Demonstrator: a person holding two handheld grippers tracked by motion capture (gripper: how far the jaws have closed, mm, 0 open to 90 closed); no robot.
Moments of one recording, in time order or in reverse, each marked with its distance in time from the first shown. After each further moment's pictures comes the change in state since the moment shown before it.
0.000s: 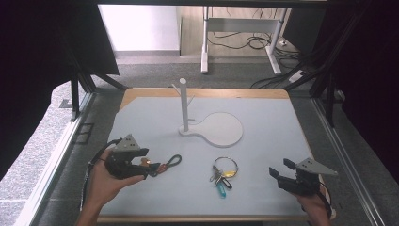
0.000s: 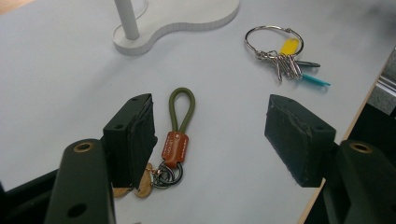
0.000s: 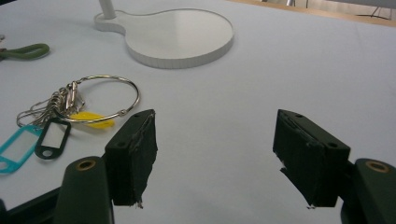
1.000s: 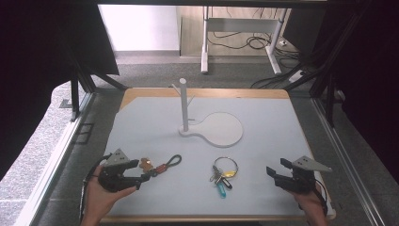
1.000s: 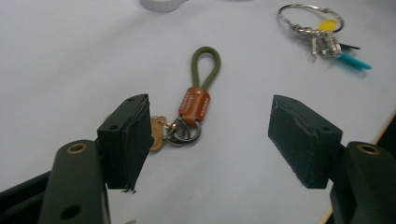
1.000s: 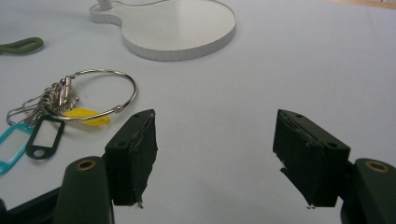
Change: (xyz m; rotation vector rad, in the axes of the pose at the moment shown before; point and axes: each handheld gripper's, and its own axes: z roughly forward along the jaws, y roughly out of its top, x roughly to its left) left arm 0.009 -0.060 0.013 -0.045 0.068 -0.132; right arm -0.003 -0.003 0.012 0.030 0.010 0.018
